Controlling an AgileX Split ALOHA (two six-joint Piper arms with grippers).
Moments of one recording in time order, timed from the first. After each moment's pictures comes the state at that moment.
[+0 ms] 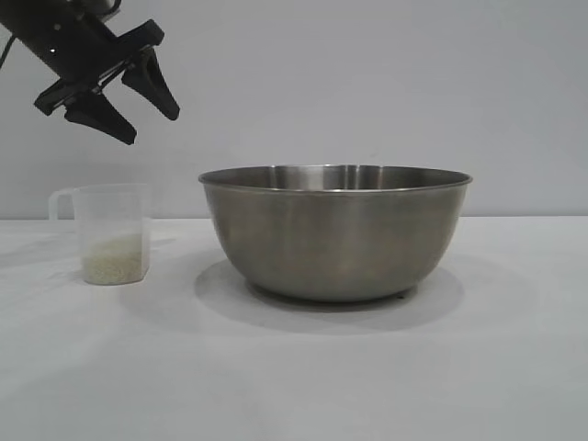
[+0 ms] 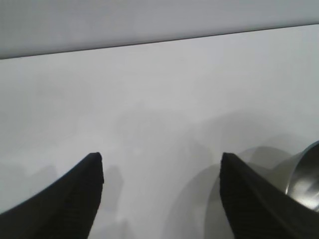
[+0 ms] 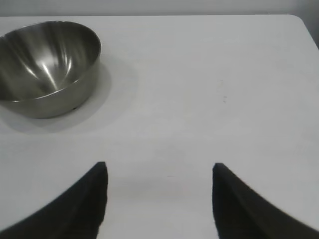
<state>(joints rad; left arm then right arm) -0.05 2.05 -1.52 -1.02 0.59 0.85 0.05 -0.02 -0.49 0.03 1.14 0.01</state>
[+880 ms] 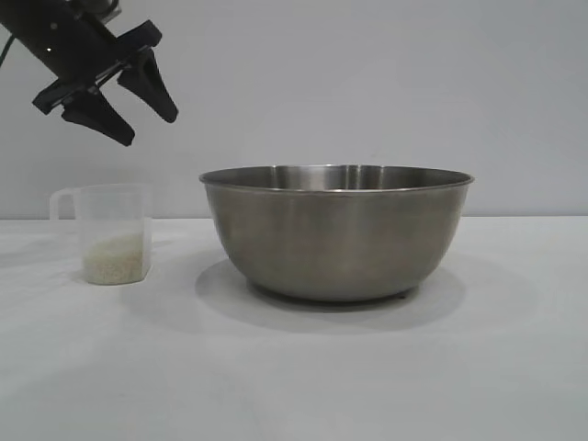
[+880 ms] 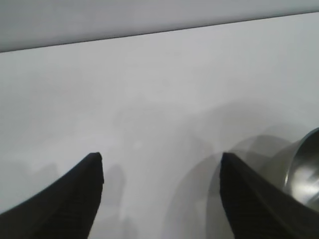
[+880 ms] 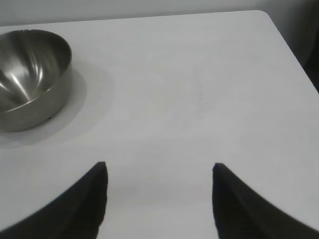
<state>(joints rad) -0.03 1.88 -1.52 -0.82 0.73 0.77 0.02 -0.02 -0.49 0.03 1.14 0.01</state>
